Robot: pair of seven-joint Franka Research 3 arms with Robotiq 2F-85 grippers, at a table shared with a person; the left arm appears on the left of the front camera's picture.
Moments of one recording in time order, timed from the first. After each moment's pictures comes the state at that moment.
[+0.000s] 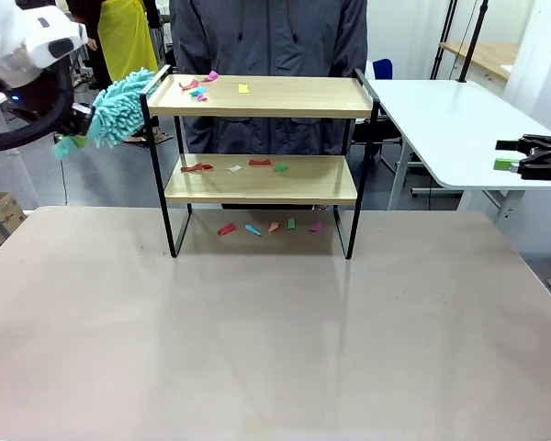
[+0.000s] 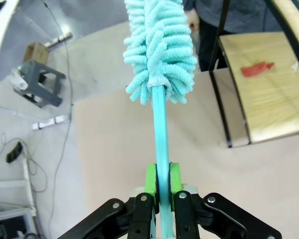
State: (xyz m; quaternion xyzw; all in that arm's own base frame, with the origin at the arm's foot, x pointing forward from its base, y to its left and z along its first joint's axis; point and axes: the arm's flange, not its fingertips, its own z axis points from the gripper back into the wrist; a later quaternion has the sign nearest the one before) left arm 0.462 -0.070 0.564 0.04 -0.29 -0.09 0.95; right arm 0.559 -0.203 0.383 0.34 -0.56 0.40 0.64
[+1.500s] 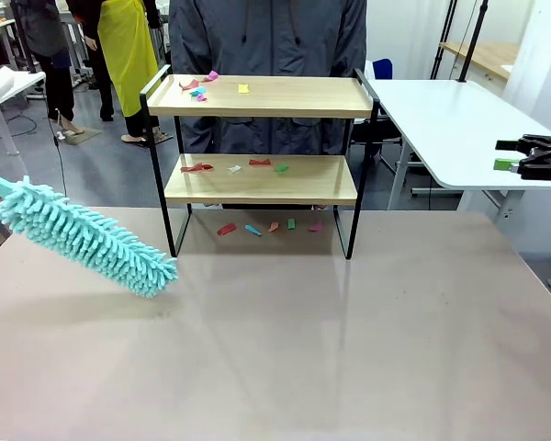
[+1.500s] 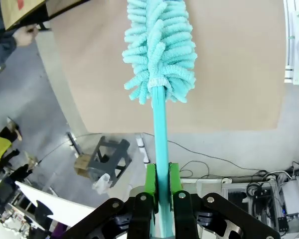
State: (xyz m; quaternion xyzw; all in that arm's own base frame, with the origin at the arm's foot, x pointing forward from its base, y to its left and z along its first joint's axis) left arm 0.366 -0.007 0.608 0.16 -0.02 -0.74 0.65; right arm 0.559 -0.203 0.383 0.34 -0.56 0.40 0.64
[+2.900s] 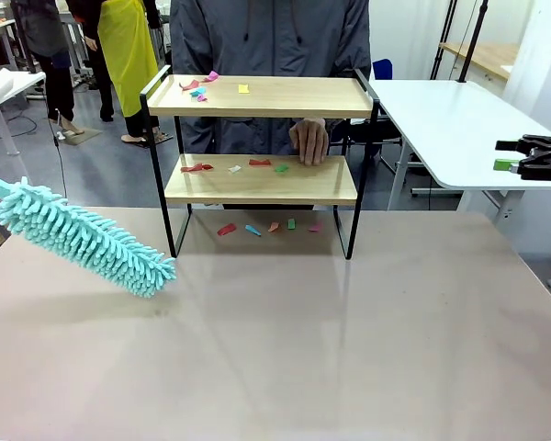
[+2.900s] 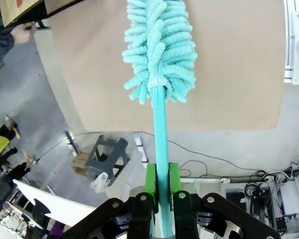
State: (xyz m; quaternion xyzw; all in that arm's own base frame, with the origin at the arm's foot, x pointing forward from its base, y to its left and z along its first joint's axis) left arm 0.366 -0.002 0.607 0.16 -0.02 -0.73 0.66; right arm 0.559 -0.203 0.383 0.34 -0.56 0.40 0.64
